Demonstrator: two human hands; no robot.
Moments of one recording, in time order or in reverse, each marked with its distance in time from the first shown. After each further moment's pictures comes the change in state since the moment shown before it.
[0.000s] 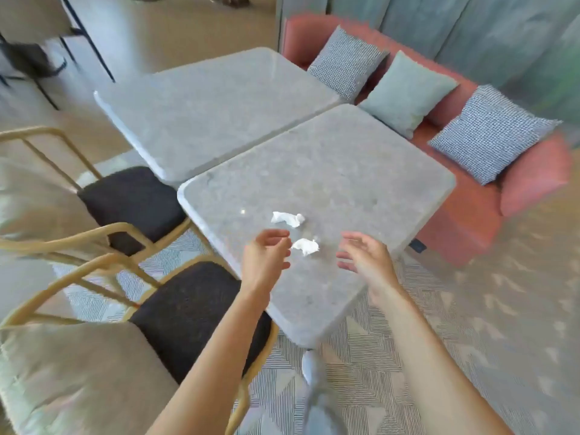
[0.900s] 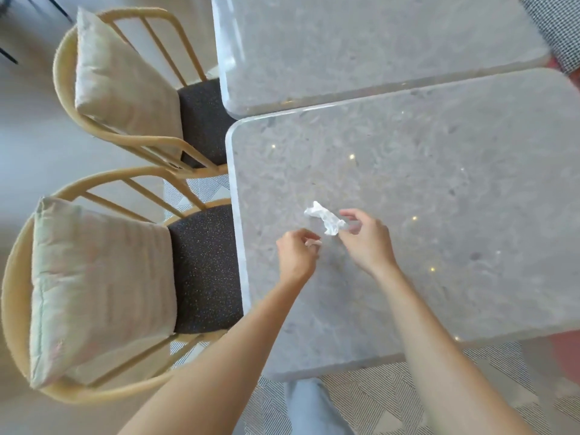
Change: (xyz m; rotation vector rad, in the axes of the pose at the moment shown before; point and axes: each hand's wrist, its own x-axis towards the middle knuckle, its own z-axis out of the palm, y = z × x) left_hand 0.156 -0.085 0.110 0.255 0.522 -0.225; right_hand 0.230 0.022 0.063 -0.700 -0.611 -0.320
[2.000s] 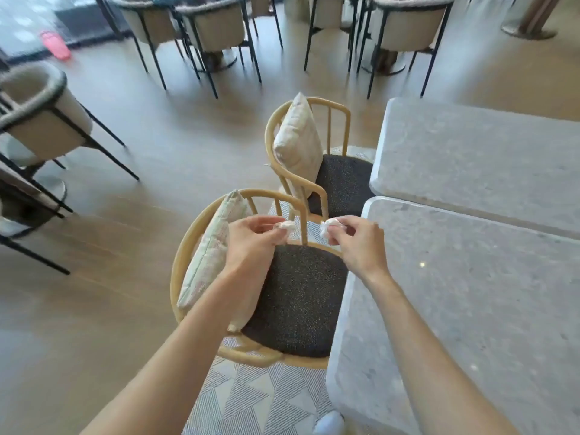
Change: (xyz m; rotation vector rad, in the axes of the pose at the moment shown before) left_hand -0.137 -0.005 -0.322 -0.535 0.521 0.065; right_hand -0.104 -0.239 0.100 0.125 -0.218 -0.520
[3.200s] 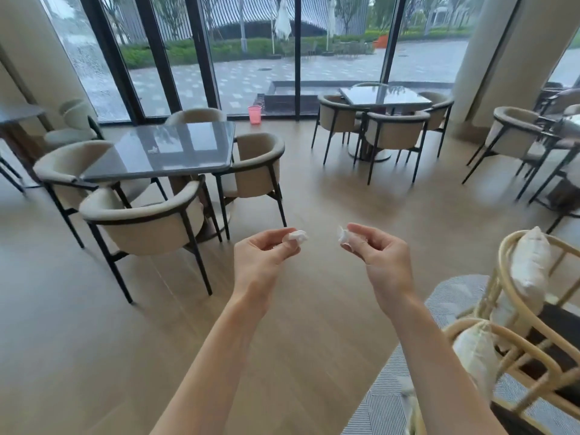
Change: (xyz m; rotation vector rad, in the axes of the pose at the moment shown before) left_hand 0.090 0.002 -0.580 -0.456 0.421 0.223; right_hand -0.072 -0.379 0.493 0.584 -0.386 -0.127
